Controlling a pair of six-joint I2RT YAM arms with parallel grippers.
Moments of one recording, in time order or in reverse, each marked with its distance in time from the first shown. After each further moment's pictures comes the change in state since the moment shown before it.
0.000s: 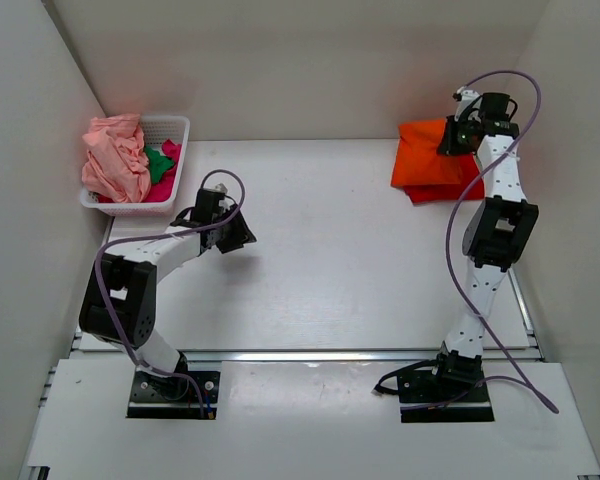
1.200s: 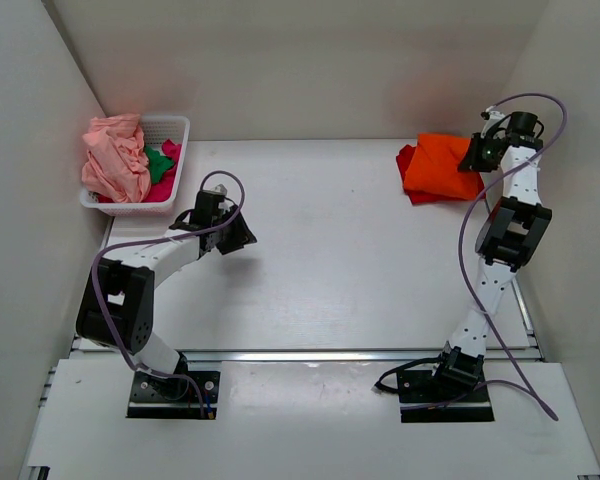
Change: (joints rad) left arm -0.010 -0.042 -0.031 0.005 -0.007 -0.008; right arm -0.143 0.110 0.043 -0.045 -0.111 -0.006
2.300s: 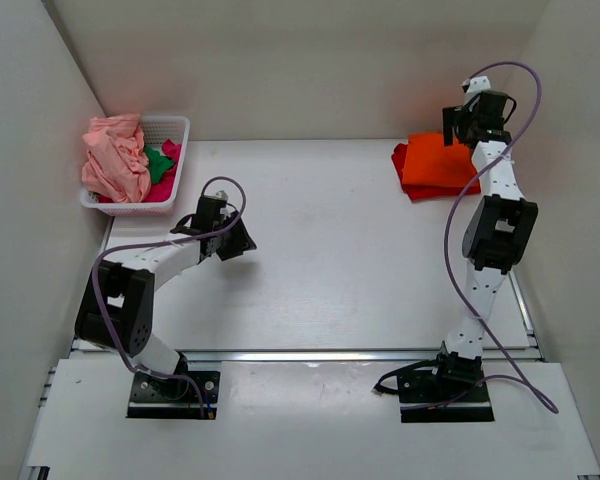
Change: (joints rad) left arm -0.013 -0.006 -0.030 -0.009 -0.017 0.000; right arm 0.166 -0.141 -0.193 0.443 0.501 -0.077
